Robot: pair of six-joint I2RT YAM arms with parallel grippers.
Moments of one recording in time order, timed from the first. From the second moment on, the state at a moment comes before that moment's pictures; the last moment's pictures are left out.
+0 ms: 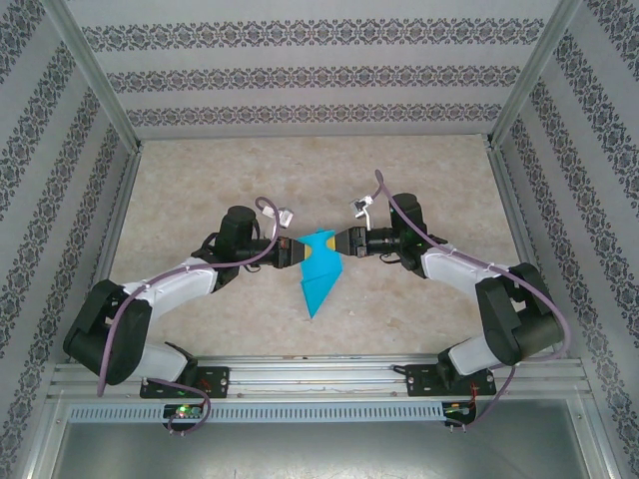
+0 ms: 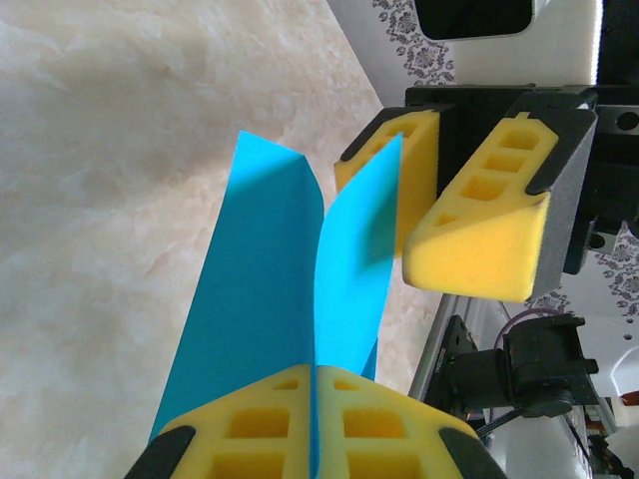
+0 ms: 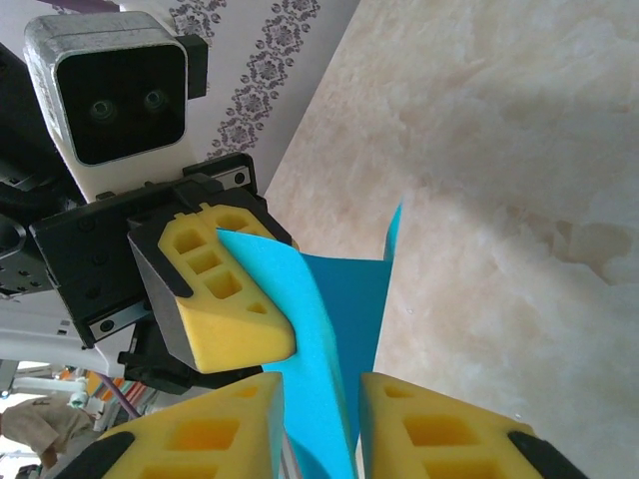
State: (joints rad) left arm -0.46 1.40 0.68 0.21 0.74 -0.56; right arm 0.38 1.48 0.71 0.26 -1.01 0.60
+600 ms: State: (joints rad) left arm -0.44 1.43 0.67 0.09 0.58 -0.50; right arm 0.36 1.65 0.74 0.15 -0.87 0.57
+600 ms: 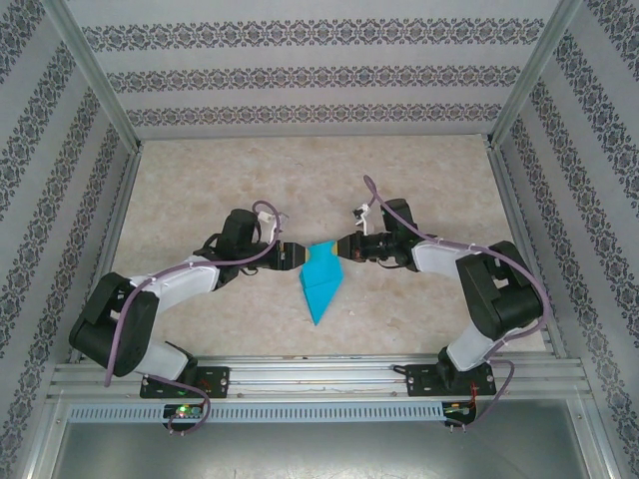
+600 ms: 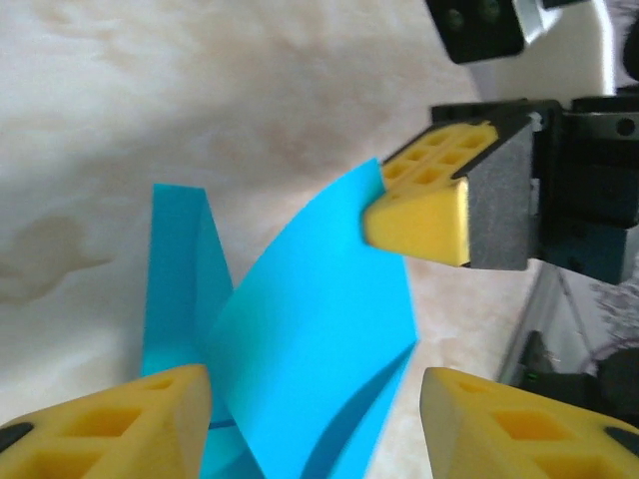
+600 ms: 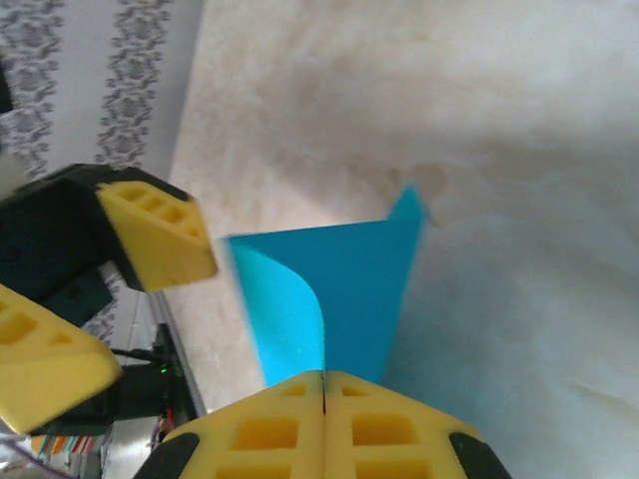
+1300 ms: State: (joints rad) left arm -0.94 1.27 0.80 -0.35 0.02 -0.35; right arm 0.35 1.62 0.77 -0.07 -0.71 0.82
